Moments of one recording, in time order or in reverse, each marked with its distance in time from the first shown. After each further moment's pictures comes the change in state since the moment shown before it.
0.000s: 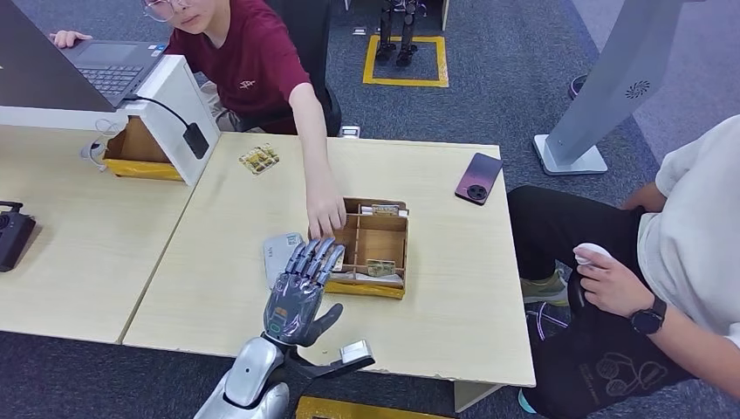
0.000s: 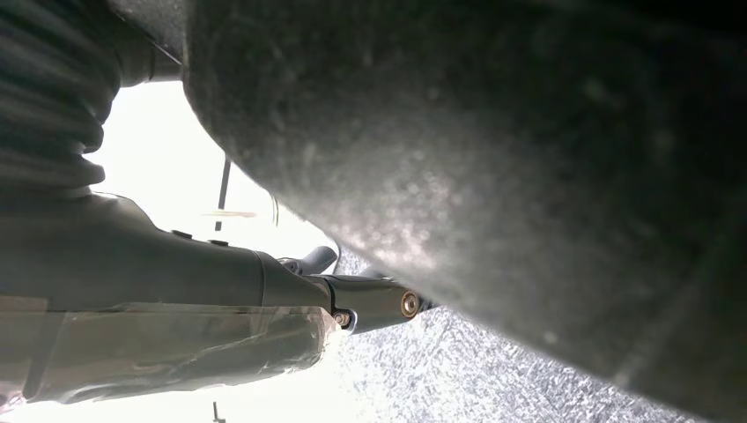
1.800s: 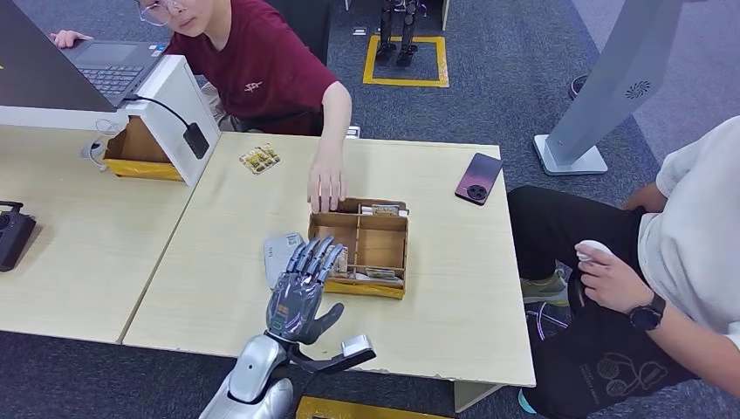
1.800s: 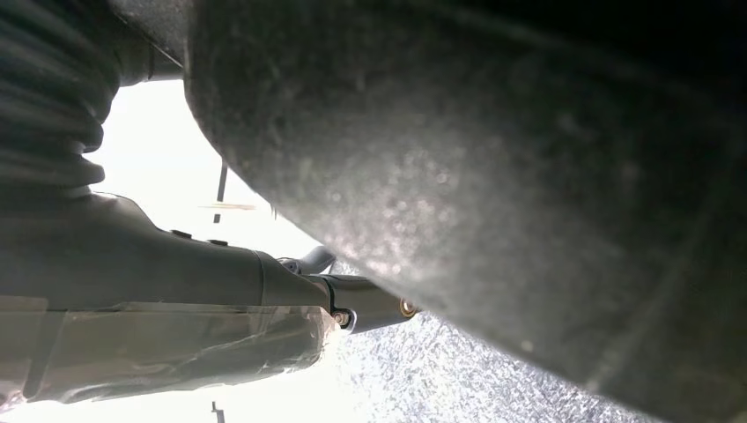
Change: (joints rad) left arm -0.021 -0.040 0.056 0.066 0.009 0.000 -0.041; right arm -0.003 0.000 0.000 0.000 0.019 0.003 0.002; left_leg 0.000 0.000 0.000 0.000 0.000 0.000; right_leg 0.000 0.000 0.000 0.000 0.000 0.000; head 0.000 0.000
